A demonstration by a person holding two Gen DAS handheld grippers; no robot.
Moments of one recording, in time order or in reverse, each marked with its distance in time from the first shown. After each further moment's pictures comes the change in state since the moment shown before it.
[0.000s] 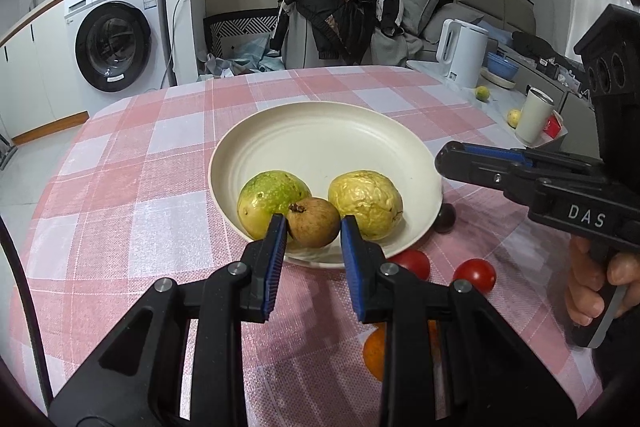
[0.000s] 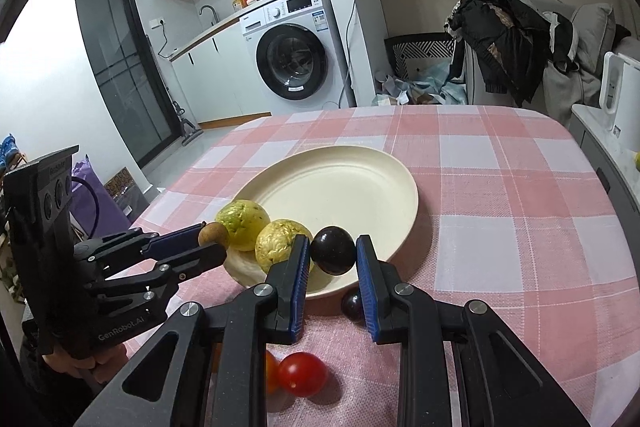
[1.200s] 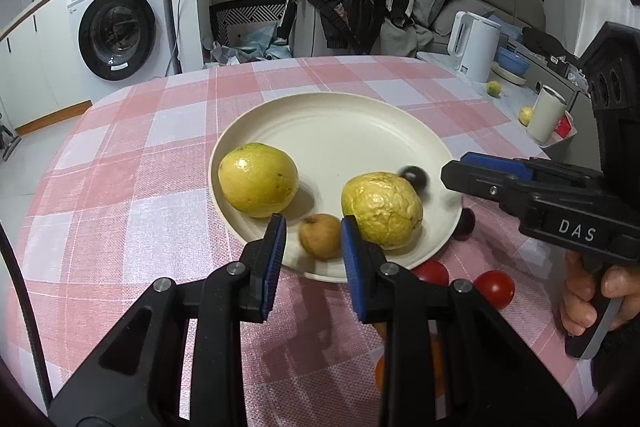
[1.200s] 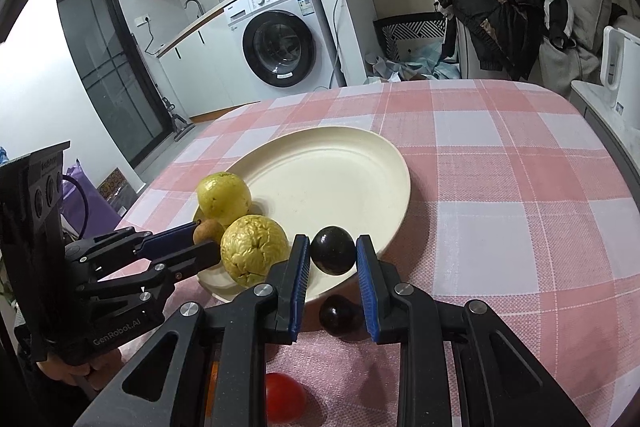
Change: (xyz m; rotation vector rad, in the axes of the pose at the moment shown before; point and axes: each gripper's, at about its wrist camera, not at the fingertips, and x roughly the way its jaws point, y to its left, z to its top) left arm 0.021 0.007 0.006 -0.020 0.034 0.024; right arm 0.035 -0.018 0.001 0.056 0.057 -0.012
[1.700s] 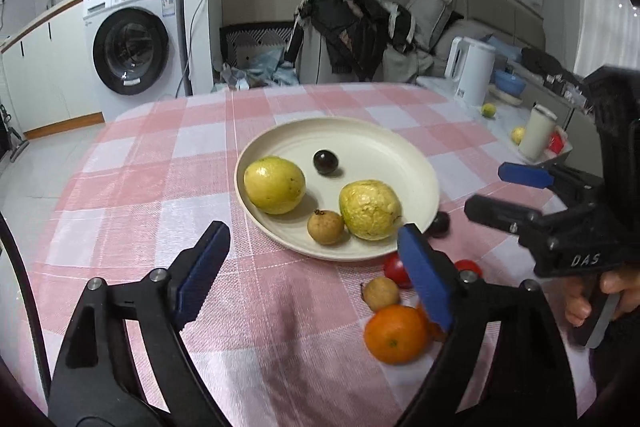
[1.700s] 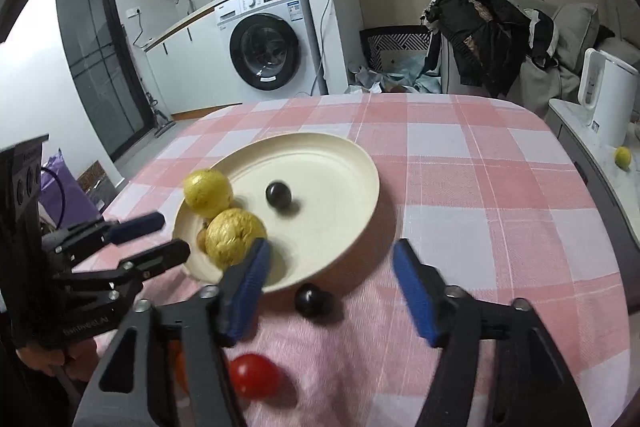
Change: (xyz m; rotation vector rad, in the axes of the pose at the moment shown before) left arm -0.060 0.001 -0.013 -0.017 -0.101 0.008; right arm -0.025 0.003 -0.007 -0.060 -0.026 -0.093
